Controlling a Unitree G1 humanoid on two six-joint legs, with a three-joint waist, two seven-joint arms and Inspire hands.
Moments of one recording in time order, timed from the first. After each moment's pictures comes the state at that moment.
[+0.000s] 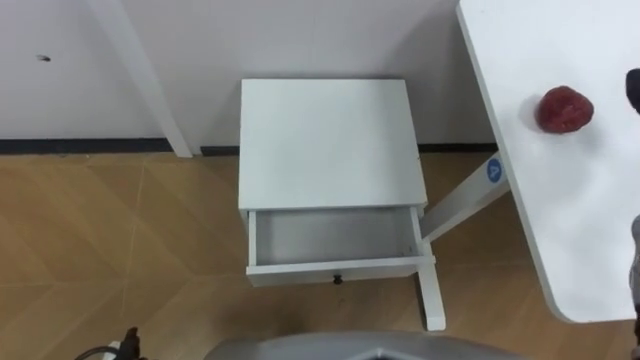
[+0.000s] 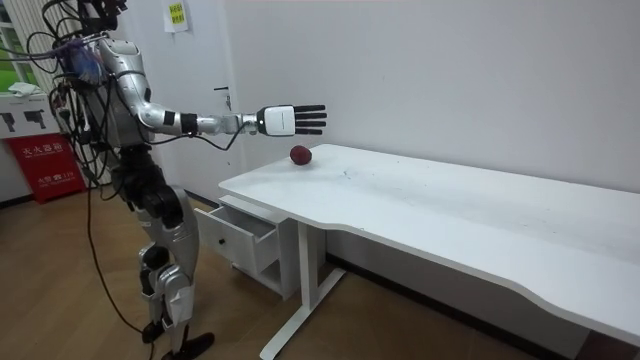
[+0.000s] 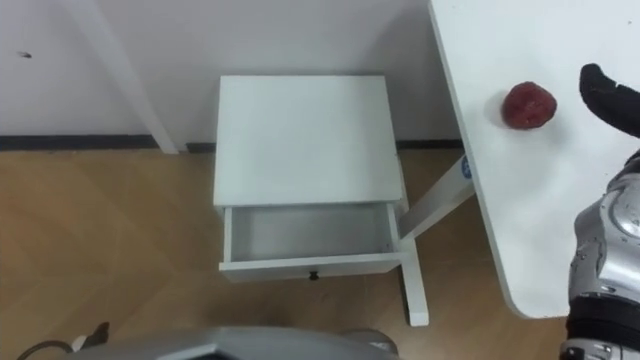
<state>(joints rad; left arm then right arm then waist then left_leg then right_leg) 0.29 0.23 0.16 1.05 0.30 -0.04 0.16 0.00 -0.46 -0.37 0.36 0.35 -0.14 -0.31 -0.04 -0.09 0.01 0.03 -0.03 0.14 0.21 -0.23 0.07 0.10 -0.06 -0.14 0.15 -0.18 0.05</state>
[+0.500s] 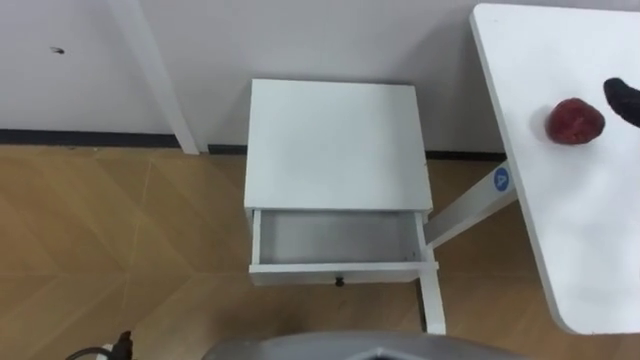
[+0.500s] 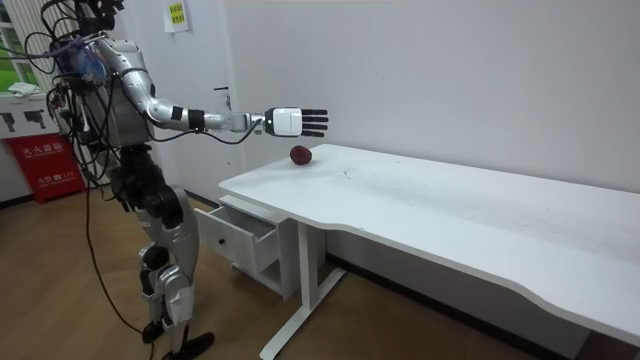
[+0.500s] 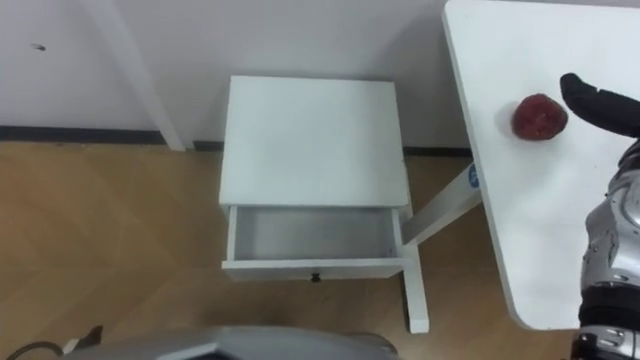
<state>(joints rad) 0.29 0.26 0.19 1.02 0.32 -0.02 0.12 -0.04 -0.52 -0.35 0.46 0.35 -0.11 -0.16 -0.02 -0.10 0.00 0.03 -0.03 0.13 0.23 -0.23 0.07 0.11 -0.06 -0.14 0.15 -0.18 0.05</state>
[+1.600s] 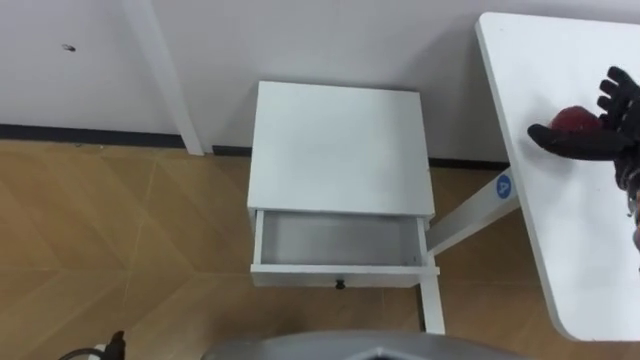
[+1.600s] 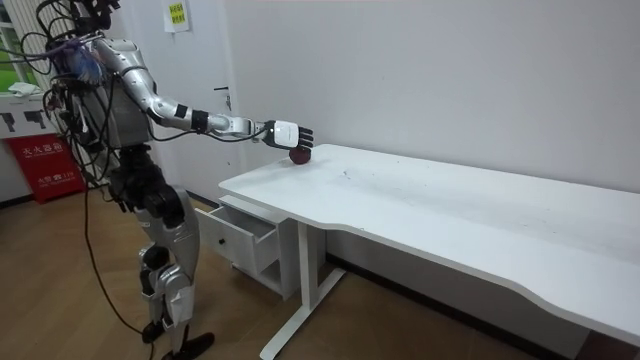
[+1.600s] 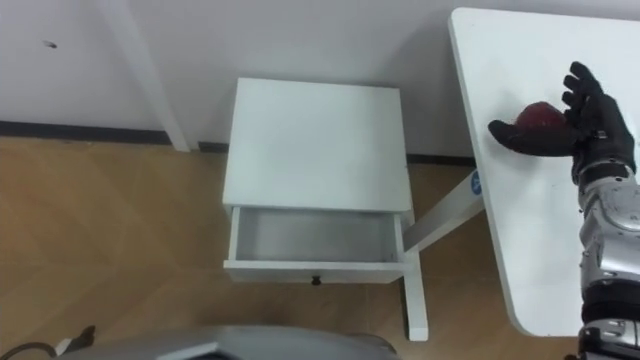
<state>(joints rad) 0.30 0.27 0.18 1.02 0.32 -0.02 0.12 -0.06 -0.56 -0.25 0.61 0.23 -0.10 0.17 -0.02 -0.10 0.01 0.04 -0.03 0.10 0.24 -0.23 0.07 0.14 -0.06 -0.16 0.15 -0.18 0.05</state>
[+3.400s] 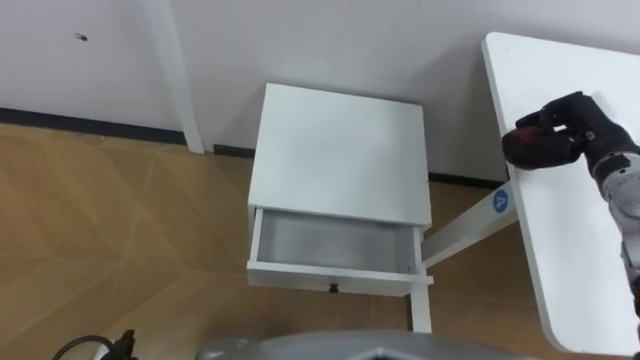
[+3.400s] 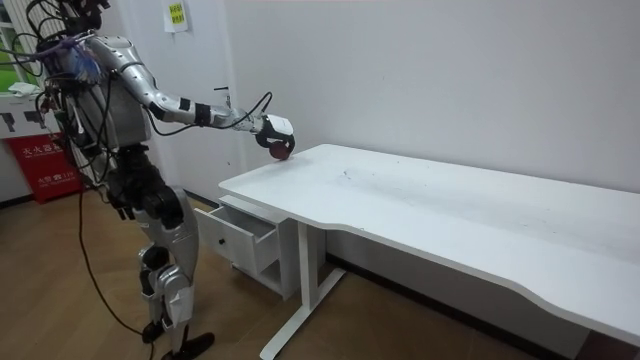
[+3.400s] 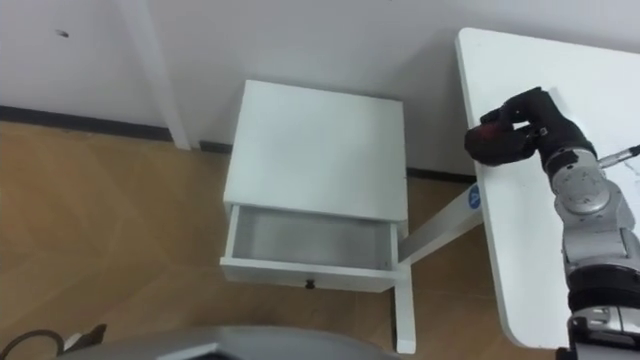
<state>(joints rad) 0.22 0.31 0.09 1.12 0.32 -0.01 0.07 -0.10 -0.56 -0.13 0.58 -0.28 -0.11 0.14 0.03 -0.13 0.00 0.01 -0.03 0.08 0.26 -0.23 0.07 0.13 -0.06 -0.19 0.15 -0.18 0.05</state>
